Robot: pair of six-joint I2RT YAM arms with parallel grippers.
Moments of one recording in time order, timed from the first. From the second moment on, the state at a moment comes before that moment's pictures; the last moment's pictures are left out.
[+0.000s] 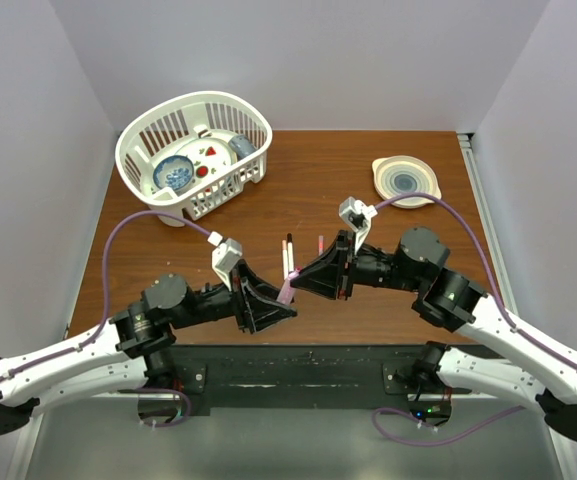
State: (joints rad) left arm -1.11 0.63 0.57 0.14 0.21 -0.64; right arm 0.92 0.84 0.89 -0.05 -0.46 0.52
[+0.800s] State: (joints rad) left arm -1.11 0.74 0.62 -0.01 -0.01 -0.48; right arm 0.92 0.71 0.91 -0.41 -0.15 0.57
